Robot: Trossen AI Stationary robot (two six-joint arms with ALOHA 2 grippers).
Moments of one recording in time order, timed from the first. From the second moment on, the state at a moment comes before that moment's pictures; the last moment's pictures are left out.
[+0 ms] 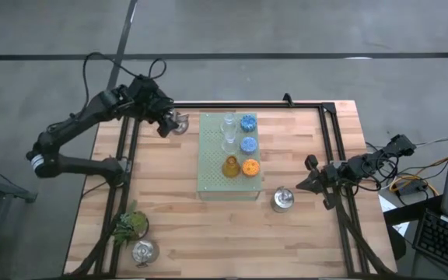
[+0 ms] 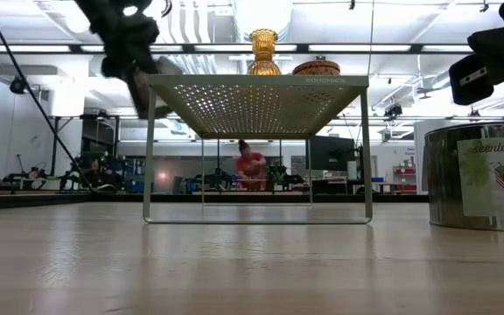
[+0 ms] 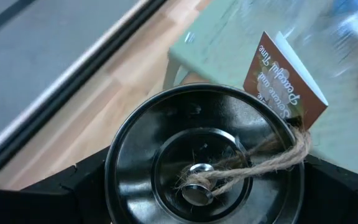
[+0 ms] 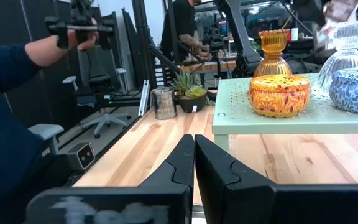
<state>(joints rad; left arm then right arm) 0.66 1.09 1.20 -0.97 0.13 -0.03 0.47 0.02 0.01 0.03 0.21 0.16</state>
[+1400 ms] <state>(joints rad) 0.44 1.66 1.73 -1.13 0.02 -0.02 0.47 0.02 0.01 0.03 0.21 0.16</state>
